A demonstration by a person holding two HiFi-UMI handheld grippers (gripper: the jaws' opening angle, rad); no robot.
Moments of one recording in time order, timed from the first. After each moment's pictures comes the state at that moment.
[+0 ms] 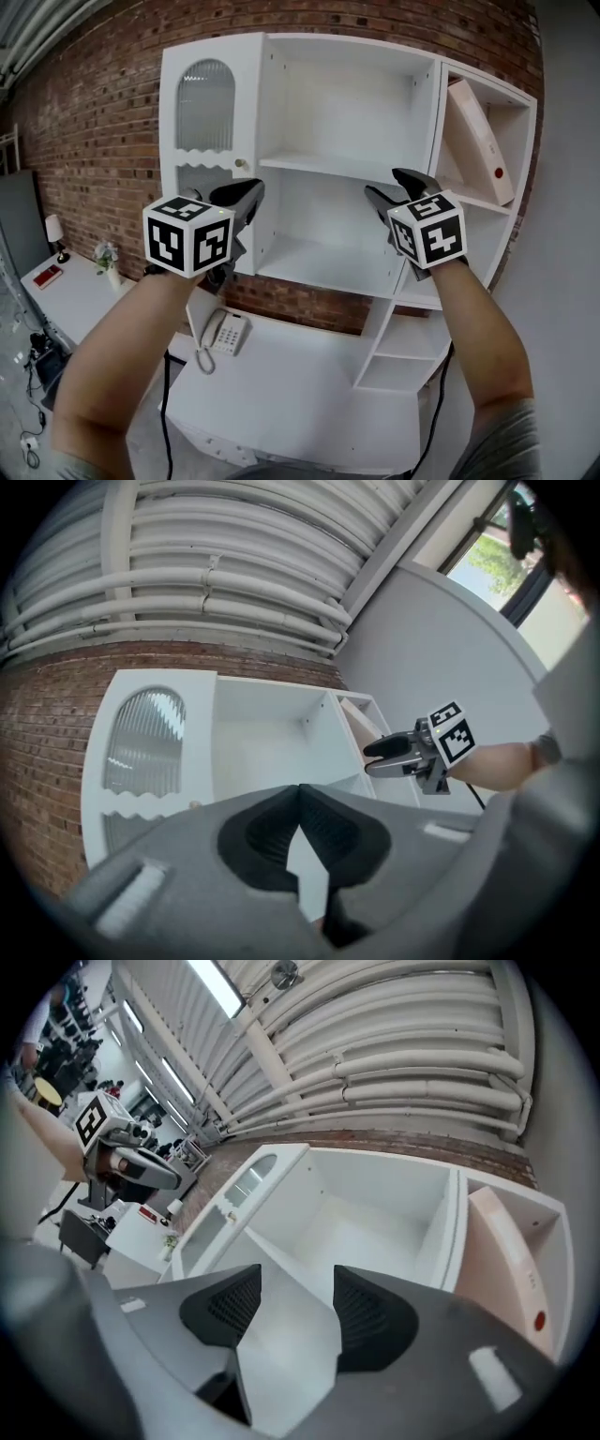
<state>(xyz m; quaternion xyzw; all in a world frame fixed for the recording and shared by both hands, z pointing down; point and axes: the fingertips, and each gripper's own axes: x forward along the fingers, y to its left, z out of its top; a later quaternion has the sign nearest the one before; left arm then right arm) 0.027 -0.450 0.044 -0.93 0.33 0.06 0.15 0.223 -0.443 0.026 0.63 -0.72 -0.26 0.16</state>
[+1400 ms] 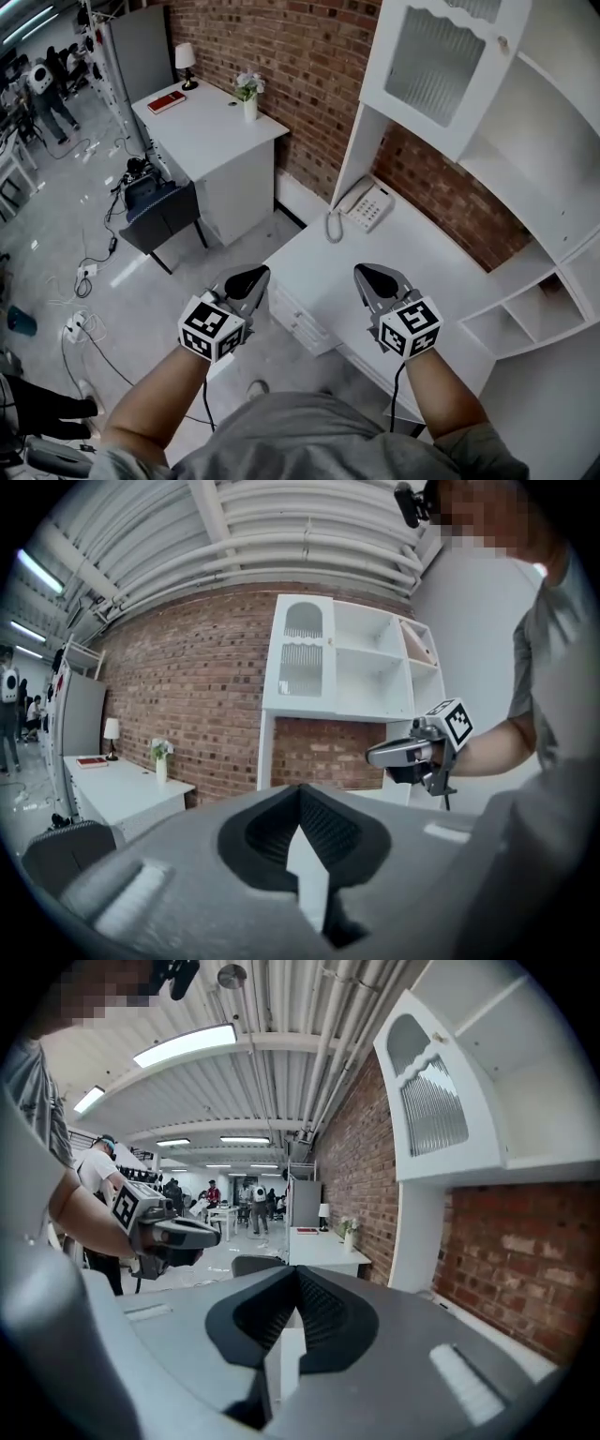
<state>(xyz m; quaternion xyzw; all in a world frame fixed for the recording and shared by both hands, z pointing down) -0.293 -0.318 0.506 -0.85 0.53 -0.05 -0.06 -0.142 -0.376 0.492 0.27 -0.95 0.02 0.13</state>
